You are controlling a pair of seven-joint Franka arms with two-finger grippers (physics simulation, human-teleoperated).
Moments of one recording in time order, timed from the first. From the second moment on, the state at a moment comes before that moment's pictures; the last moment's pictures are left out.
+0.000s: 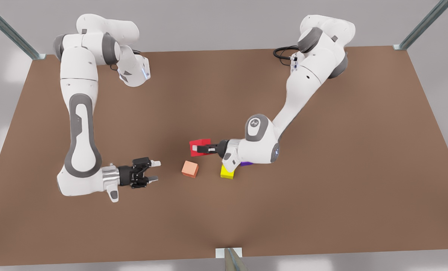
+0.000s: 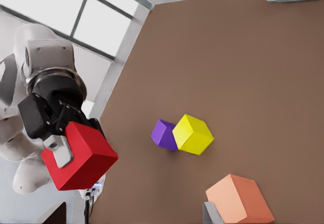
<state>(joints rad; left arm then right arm) -0.30 0.92 -0.56 -1.15 -0.85 2.23 -0.35 0.19 0.71 -0.19 -1.34 1.22 1.54 -0.99</state>
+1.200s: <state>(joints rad) -0.24 0.99 -0.56 -1.15 -1.32 2.22 0.33 0.37 0.67 -0.18 -1.55 1.59 1.62 -1.99</state>
